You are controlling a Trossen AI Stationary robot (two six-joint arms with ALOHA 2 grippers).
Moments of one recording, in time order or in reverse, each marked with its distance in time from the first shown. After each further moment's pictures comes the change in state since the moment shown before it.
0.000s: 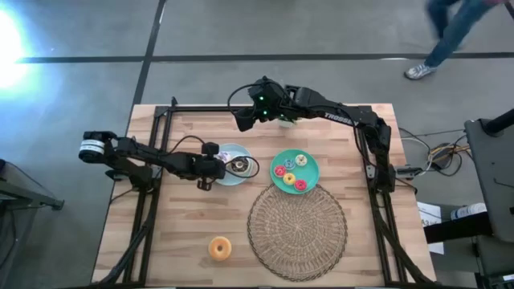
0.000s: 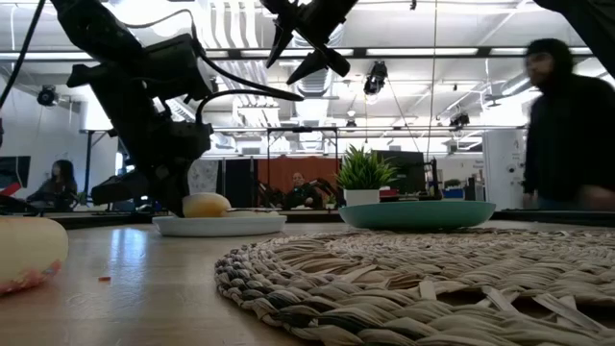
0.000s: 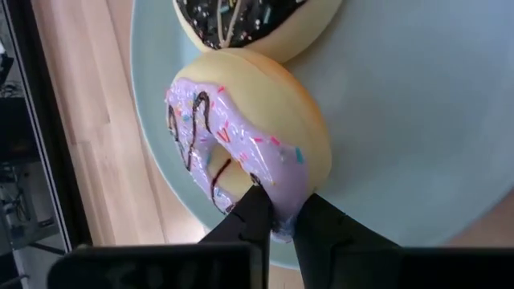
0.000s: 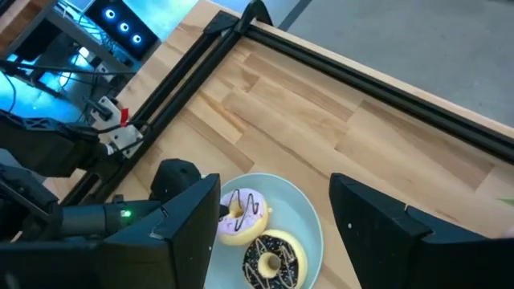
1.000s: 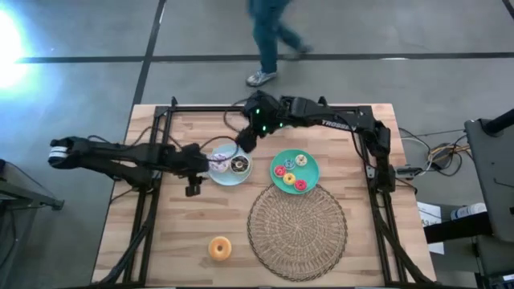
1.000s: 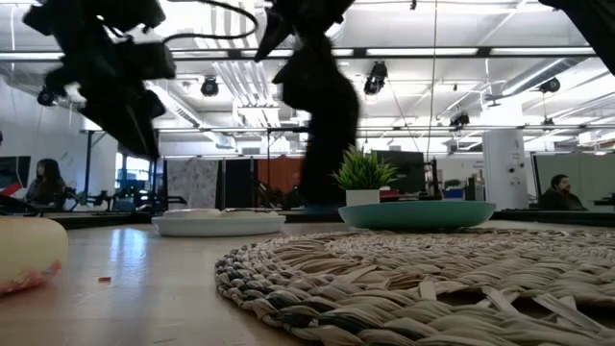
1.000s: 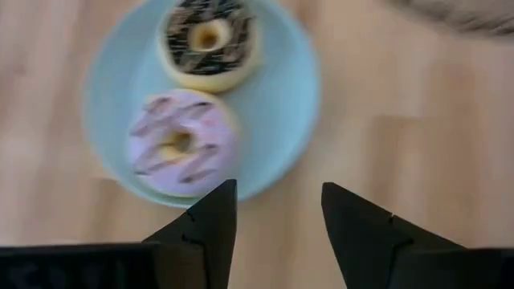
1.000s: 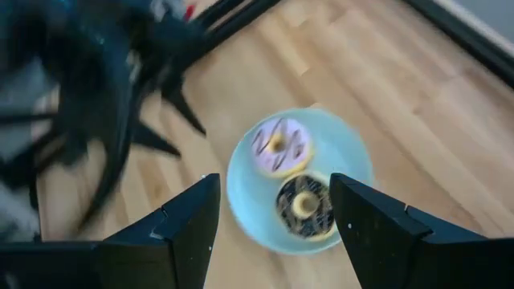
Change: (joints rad) left arm -0.006 -0.442 0.044 -0.316 0.384 -0.445; right arm 0.056 0.000 -0.055 -0.002 -0.205 -0.196
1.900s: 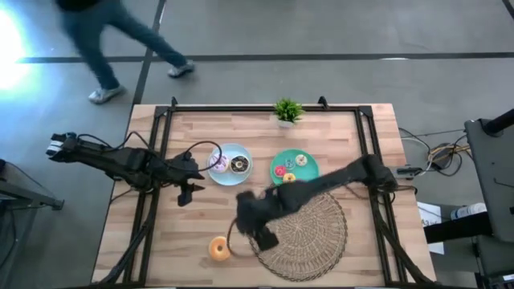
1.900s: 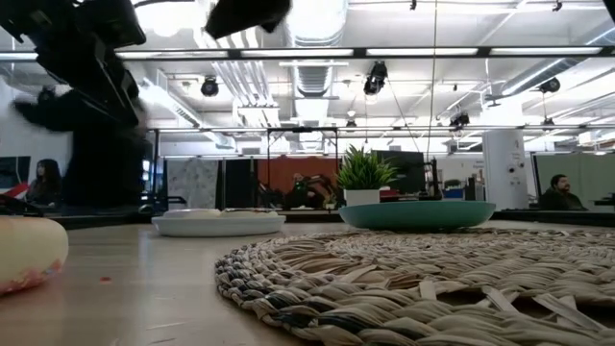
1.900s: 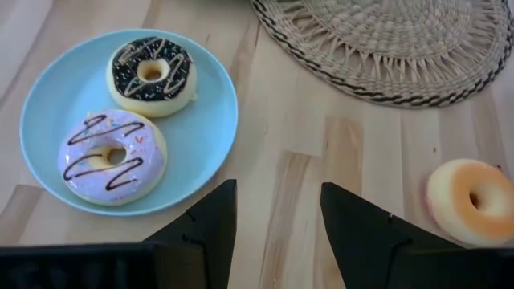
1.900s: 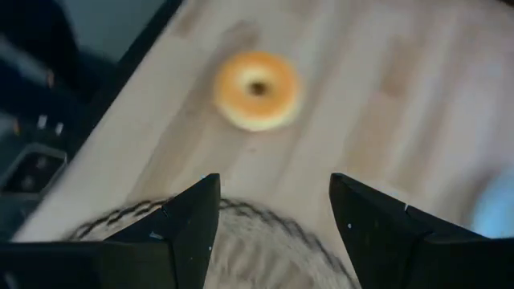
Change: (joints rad) left arm -0.221 -0.199 -0.032 0.022 -0.017 -0.307; right arm 0.541 0.129 -0.080 0.047 0.024 -0.568
